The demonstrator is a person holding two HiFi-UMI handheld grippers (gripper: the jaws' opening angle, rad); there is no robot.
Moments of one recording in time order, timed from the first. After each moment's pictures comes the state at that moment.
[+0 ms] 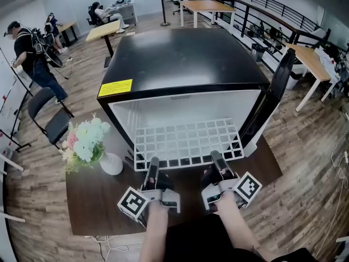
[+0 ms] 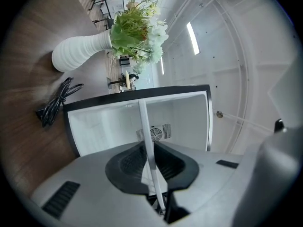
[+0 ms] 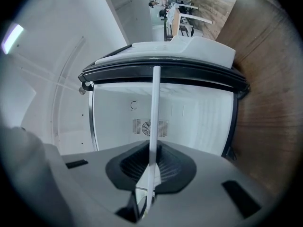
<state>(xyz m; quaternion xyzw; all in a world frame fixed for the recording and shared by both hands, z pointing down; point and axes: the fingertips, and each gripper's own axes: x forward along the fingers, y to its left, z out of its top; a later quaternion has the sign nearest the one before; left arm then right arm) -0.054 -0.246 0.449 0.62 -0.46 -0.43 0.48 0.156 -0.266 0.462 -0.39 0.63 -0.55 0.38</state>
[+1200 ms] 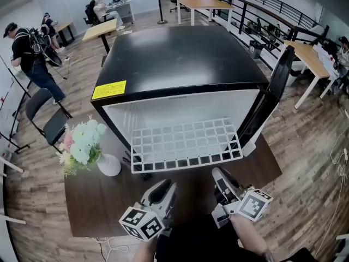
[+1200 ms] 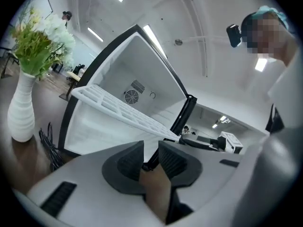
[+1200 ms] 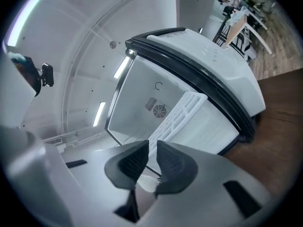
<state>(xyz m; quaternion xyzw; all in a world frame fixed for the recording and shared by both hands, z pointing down) 0.016 -0.181 0.463 0.85 -0.44 -0.05 0.29 0.153 -0.215 0.441 -0.40 0.80 -0.40 0.19</state>
